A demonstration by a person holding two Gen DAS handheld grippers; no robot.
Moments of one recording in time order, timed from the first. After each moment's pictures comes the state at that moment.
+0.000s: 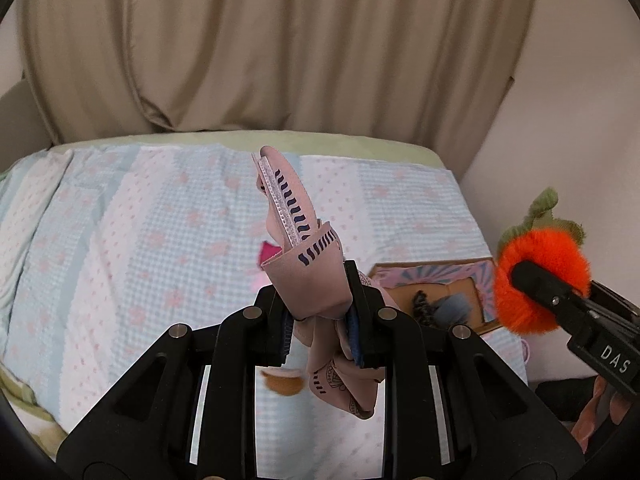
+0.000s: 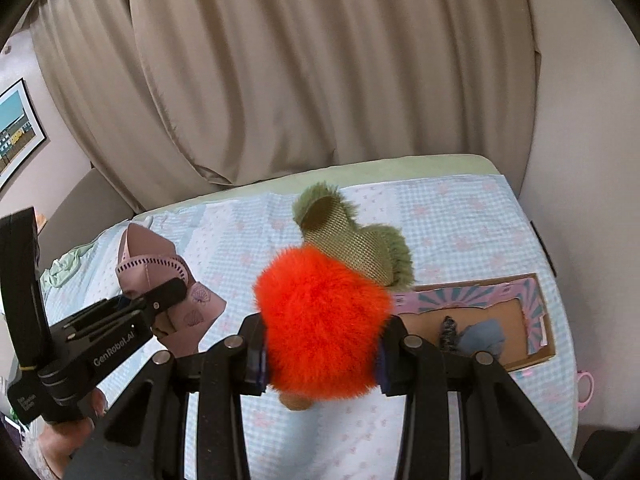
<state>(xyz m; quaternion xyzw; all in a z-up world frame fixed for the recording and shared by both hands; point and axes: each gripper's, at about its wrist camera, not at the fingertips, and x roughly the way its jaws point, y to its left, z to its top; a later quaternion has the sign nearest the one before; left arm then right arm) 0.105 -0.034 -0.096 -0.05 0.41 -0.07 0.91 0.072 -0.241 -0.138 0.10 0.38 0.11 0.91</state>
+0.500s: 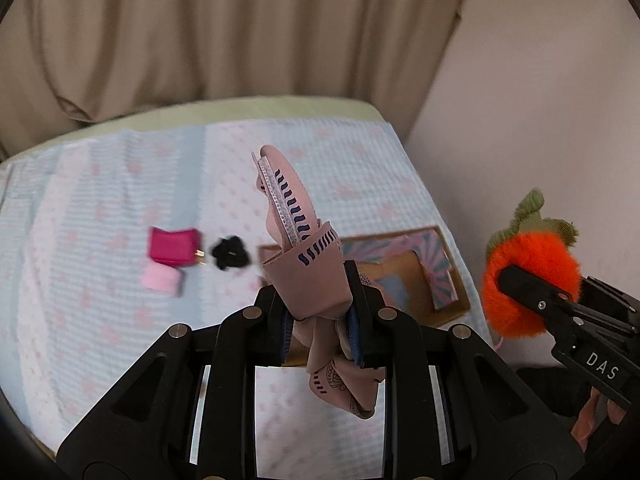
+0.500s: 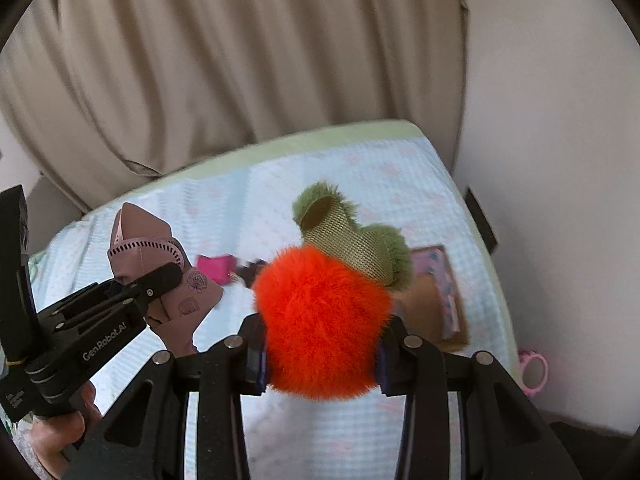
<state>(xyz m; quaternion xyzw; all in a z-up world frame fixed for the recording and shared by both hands) 0.149 -0.213 -0.169 -0.02 0.47 -0.15 0.87 0.090 -0.387 -0.182 0.10 0.43 0.03 0.90</state>
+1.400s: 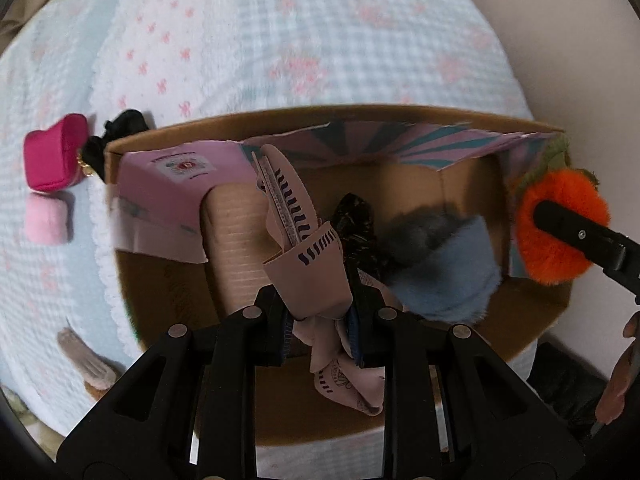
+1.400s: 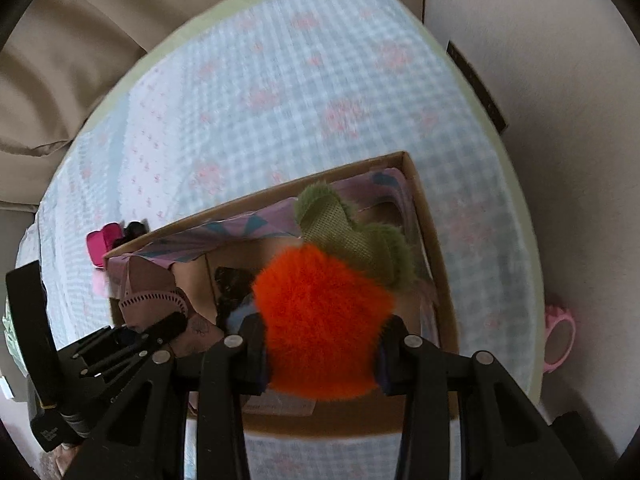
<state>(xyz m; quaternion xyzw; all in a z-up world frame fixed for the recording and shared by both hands) 0.265 -0.282 -0.400 0.00 0.70 -0.12 0.71 0.244 -0.497 -0.387 0.17 0.64 0.00 0.75</state>
